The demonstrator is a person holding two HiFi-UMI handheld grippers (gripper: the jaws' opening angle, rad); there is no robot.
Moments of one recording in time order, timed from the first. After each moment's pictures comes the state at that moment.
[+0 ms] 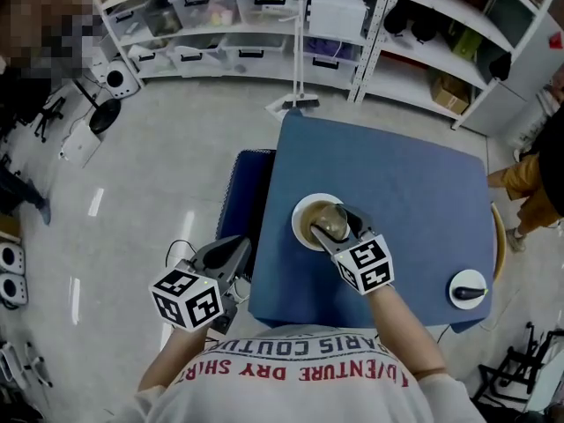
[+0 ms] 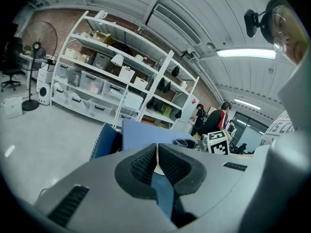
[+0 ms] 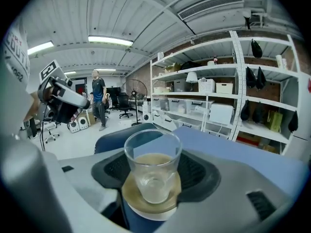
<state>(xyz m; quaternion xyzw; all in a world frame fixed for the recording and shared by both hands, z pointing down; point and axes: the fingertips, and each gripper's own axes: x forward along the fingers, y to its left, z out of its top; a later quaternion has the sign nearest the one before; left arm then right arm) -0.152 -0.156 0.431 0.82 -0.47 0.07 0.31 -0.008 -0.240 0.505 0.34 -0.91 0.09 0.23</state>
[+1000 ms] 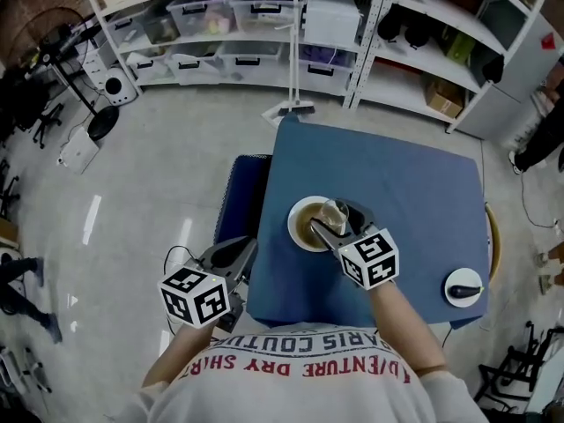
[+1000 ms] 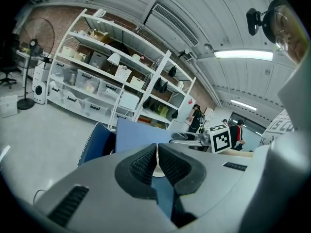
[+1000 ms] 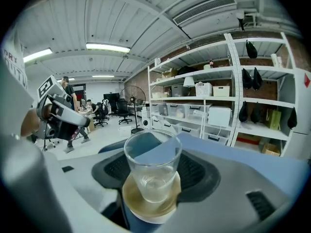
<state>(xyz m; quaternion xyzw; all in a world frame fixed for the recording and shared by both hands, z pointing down) -0.137 -0.155 0.429 0.83 -0.46 0.06 0.31 -0.005 -0.244 0.470 0.35 -0.91 0.10 0.20</state>
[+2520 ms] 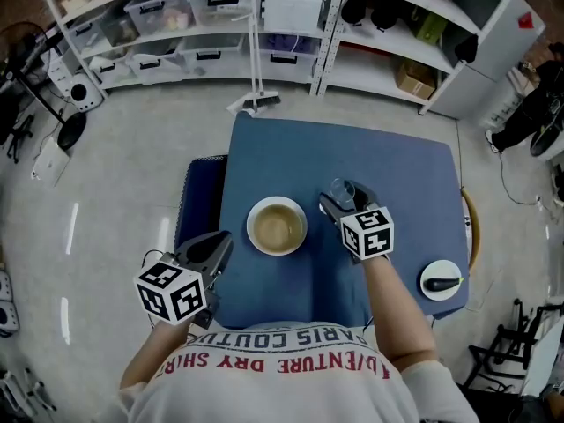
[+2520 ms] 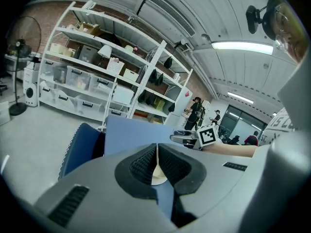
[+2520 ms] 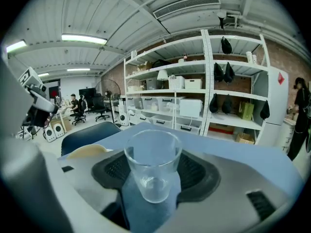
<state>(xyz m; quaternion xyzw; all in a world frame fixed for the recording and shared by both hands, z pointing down) -0.092 -0.195 0.440 0.84 -0.43 0.10 0.31 0.128 -0.324 0.516 0.46 -0.85 0.13 0.22</state>
